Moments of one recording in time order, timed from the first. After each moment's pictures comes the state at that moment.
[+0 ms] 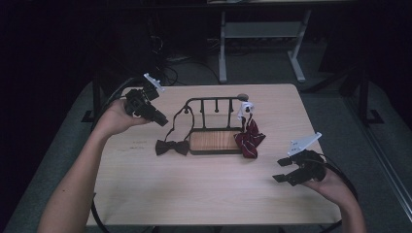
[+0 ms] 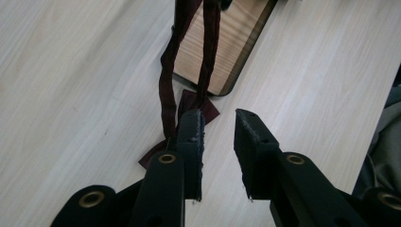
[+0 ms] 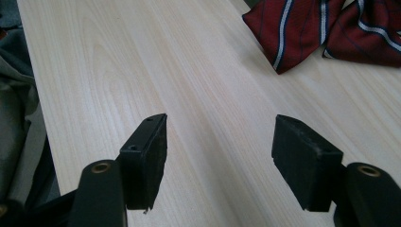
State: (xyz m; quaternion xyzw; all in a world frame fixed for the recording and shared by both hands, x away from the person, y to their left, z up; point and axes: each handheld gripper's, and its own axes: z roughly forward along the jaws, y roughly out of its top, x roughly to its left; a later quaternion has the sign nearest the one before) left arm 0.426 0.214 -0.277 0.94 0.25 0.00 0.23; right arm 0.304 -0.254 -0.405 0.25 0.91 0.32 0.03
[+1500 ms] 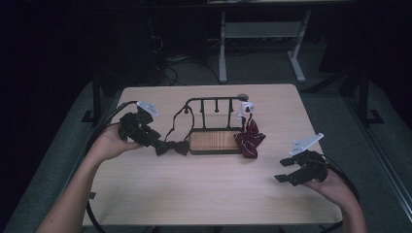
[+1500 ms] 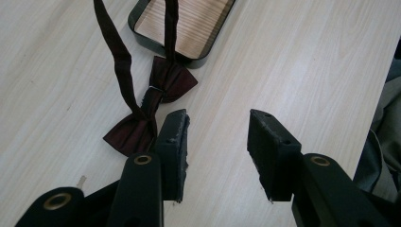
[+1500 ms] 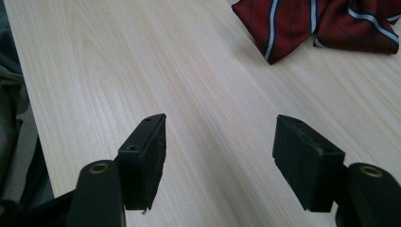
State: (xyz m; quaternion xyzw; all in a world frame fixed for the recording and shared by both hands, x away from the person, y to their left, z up) left arm 0.379 0.229 -0.314 0.94 0.23 0.01 0.24; right arm 0.303 -0.259 -0.408 0.27 0.91 0.32 0.03
